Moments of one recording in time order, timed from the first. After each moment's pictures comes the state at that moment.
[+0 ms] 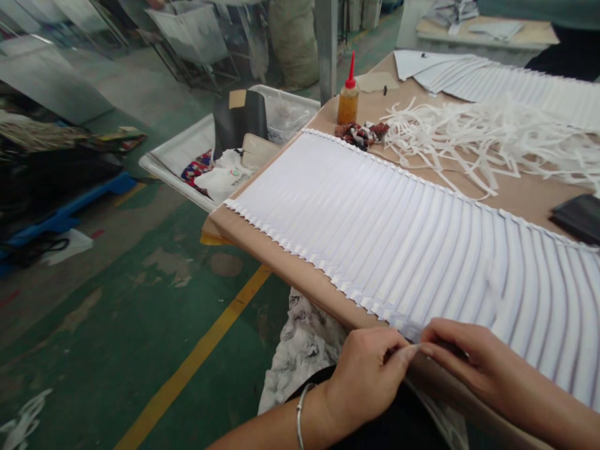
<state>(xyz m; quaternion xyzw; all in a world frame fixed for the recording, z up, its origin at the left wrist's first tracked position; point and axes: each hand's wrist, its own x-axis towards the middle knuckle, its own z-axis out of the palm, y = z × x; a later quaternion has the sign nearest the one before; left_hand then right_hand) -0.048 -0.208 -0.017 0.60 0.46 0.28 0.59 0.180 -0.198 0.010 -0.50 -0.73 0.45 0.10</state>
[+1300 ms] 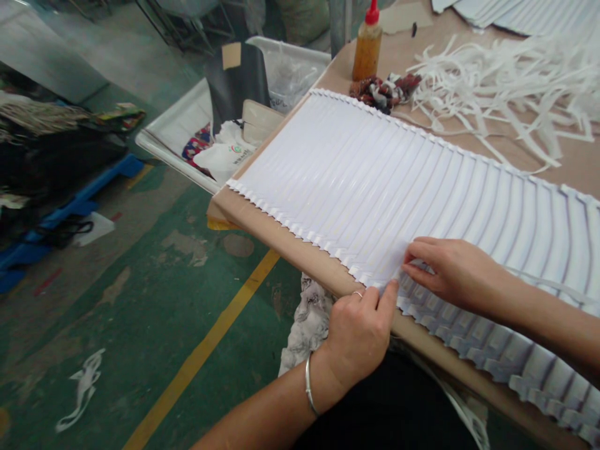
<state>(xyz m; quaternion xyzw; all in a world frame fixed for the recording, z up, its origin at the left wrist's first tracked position) -0.080 -0.181 -0.040 0.85 0.49 0.17 0.07 0.131 -0.082 -0.003 -0.48 -0.85 0.19 -0.04</state>
